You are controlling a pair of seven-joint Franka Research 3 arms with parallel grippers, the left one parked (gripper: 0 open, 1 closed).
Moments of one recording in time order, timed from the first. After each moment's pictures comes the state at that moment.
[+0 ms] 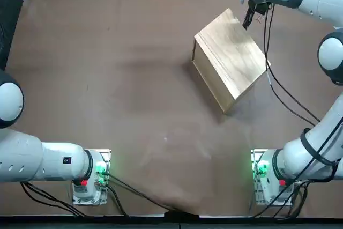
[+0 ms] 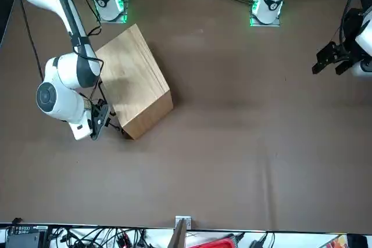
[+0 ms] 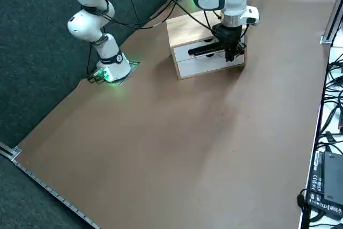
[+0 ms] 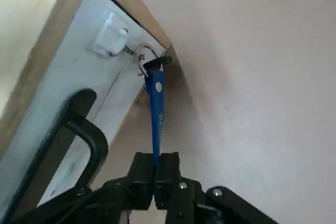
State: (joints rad) arm -0.04 0.47 0.21 -1.75 0.01 2.13 -1.01
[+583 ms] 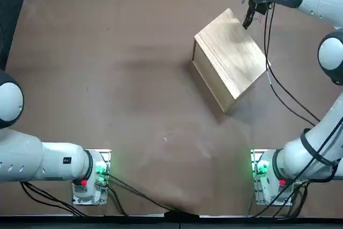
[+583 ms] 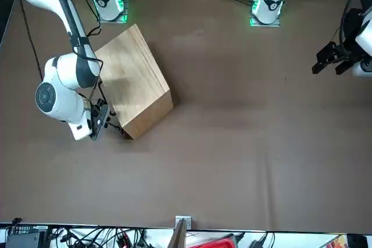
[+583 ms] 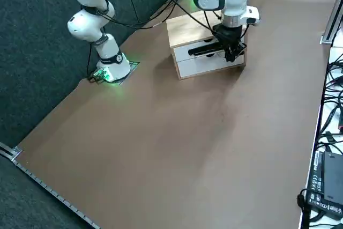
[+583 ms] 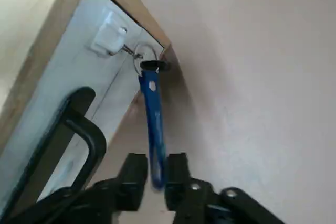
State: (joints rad) arm -0.04 0.47 0.21 -1.74 0.01 2.13 -1.02
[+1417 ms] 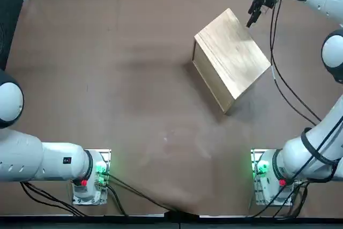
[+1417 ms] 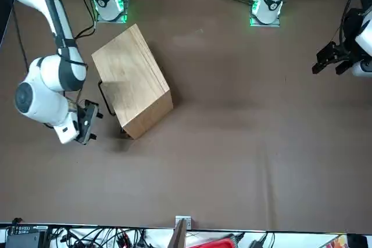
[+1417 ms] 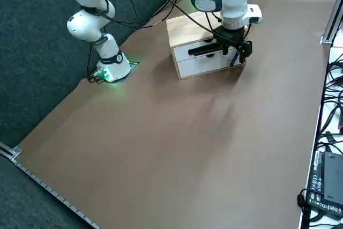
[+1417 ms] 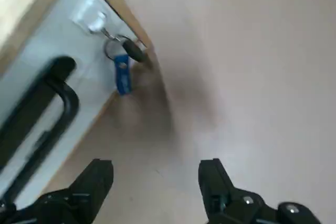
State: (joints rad) arm -0.11 0.47 0.21 -1.70 0.09 2.13 -1.22
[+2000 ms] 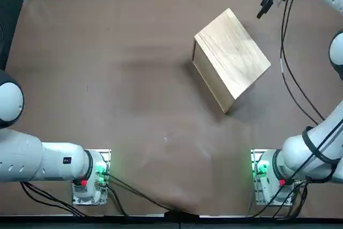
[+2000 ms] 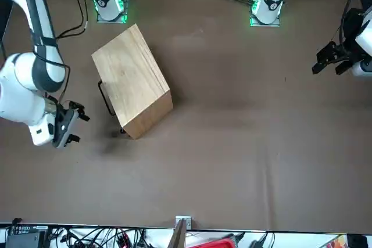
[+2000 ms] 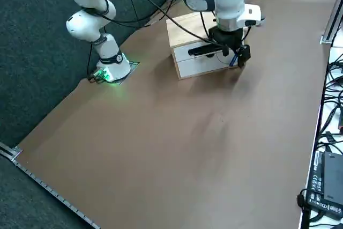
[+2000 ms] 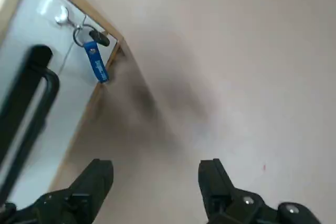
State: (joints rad) arm -0.19 0.44 0.21 -1.64 0.12 2.06 -1.10
